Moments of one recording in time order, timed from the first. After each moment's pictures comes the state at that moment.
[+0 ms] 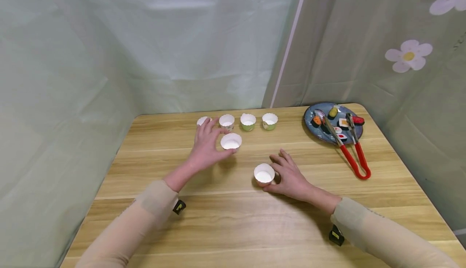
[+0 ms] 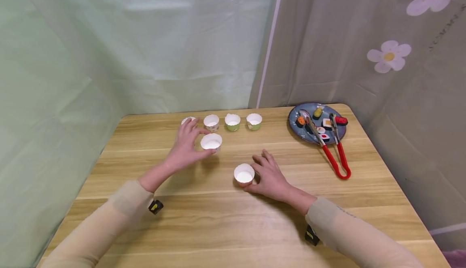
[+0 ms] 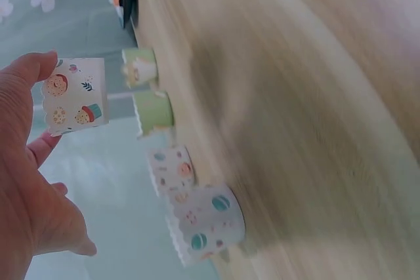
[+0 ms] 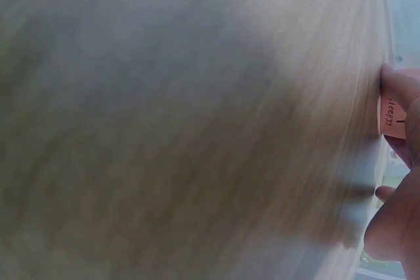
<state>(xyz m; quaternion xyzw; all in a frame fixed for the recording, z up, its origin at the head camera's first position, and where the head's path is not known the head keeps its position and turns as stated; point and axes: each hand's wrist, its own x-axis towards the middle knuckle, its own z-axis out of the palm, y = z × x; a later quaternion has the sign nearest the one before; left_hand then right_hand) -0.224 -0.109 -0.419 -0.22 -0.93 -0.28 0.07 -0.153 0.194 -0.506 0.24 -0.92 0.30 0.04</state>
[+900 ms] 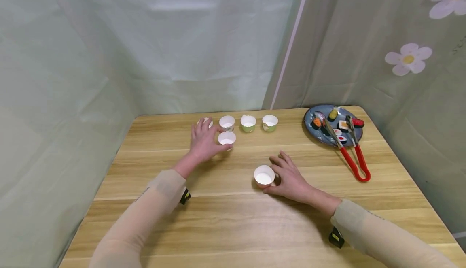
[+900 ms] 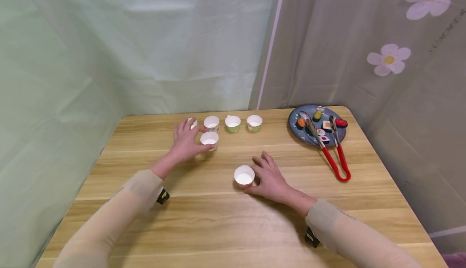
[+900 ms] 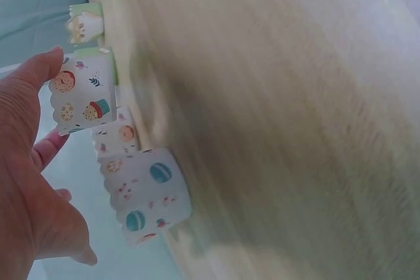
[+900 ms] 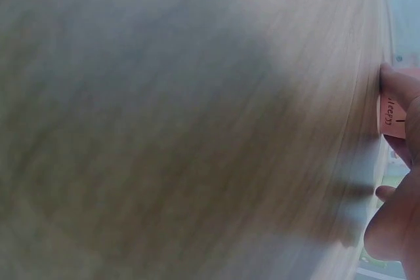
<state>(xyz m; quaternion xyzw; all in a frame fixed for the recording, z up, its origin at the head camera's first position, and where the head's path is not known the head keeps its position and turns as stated) -0.268 -0.116 -0.446 -0.14 -0.97 -0.18 0.04 -0.151 0.194 -0.505 0.23 -0.92 0.30 0.03</state>
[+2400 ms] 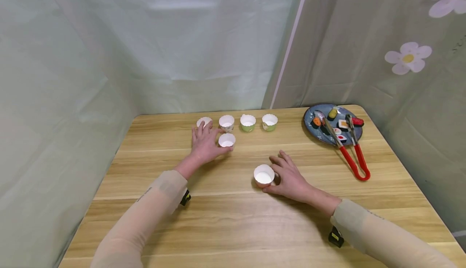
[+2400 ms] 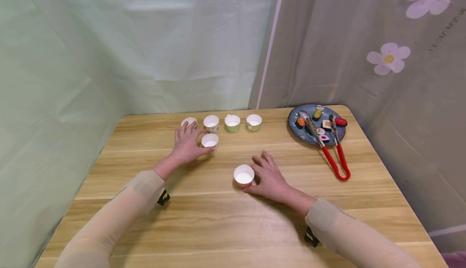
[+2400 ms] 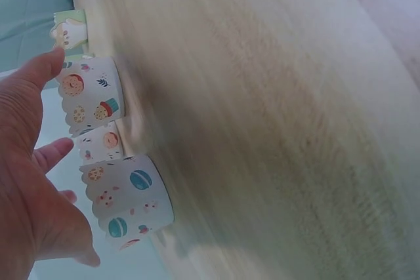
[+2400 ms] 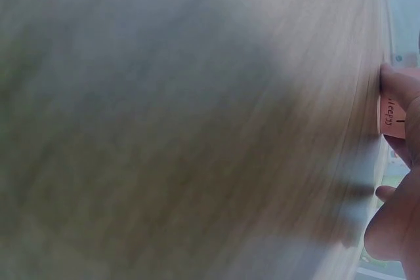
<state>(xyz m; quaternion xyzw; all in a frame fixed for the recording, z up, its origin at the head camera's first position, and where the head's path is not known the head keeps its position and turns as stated) -0.267 -0.115 -0.457 -0.14 -0.97 -0.18 0.02 -0.151 0.193 -0.503 0.23 -0.93 0.30 0.02</state>
